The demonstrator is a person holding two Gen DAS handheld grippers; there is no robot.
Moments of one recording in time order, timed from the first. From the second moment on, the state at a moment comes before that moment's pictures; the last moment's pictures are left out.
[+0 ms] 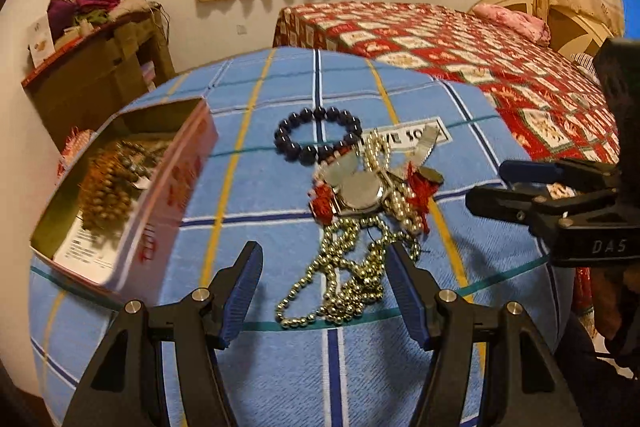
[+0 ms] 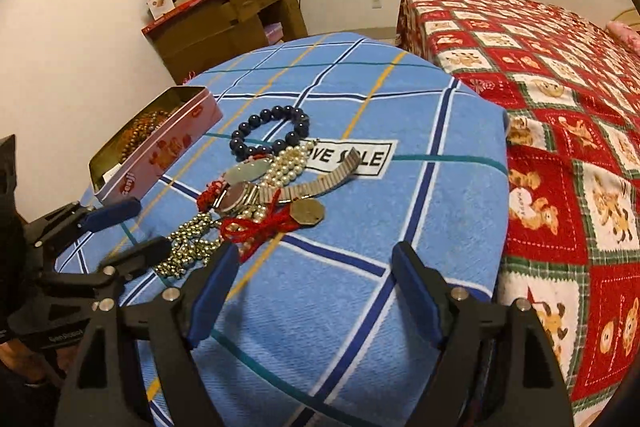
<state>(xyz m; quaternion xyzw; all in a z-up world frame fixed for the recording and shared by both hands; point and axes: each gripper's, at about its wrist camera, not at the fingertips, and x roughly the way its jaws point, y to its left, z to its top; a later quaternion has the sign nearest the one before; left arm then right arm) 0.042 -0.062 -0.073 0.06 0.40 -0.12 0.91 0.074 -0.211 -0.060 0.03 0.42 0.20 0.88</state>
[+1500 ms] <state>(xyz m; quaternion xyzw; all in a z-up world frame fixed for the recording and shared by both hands) 0.042 -0.007 0.005 -0.02 0.31 -0.13 0.94 0.071 -0.169 -0.040 -0.03 0.39 0.24 0.89</state>
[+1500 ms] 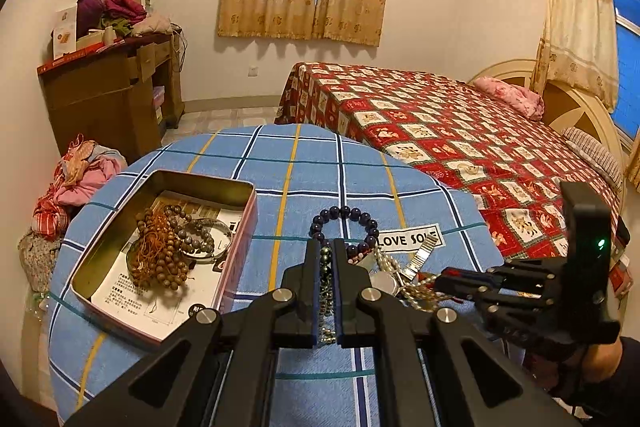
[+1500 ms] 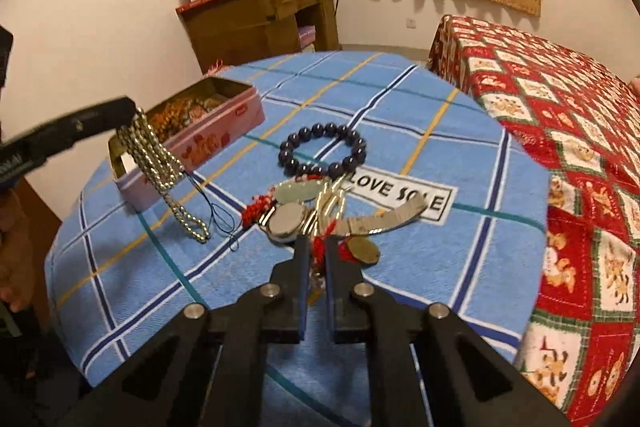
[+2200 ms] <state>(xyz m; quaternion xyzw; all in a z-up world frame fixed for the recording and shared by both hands) 0.046 -0.011 -0.004 -0.02 0.33 -0.14 0.93 0.062 -0.181 -0.063 -0.03 0.43 0.26 0.86</state>
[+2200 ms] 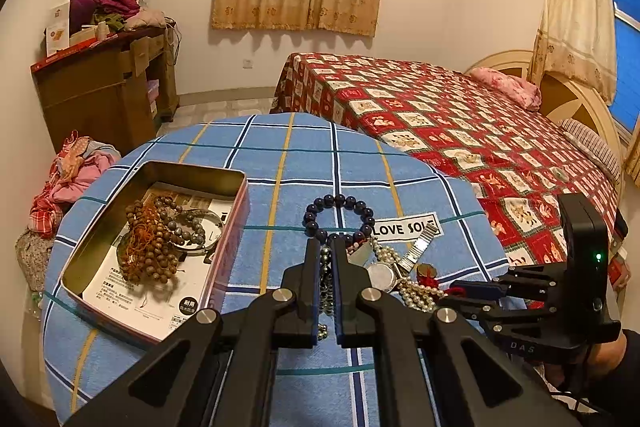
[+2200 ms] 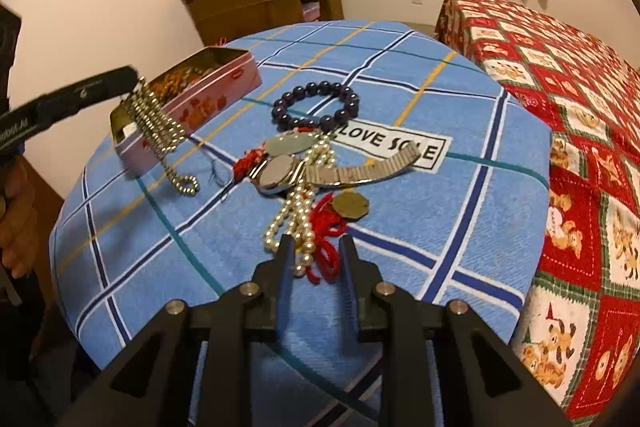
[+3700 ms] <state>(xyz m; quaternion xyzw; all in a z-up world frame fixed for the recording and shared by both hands) 0.049 0.008 0.033 -0.01 0.29 -0.13 0.95 0.073 -0.191 0.010 0.03 0.36 0.31 0.88</state>
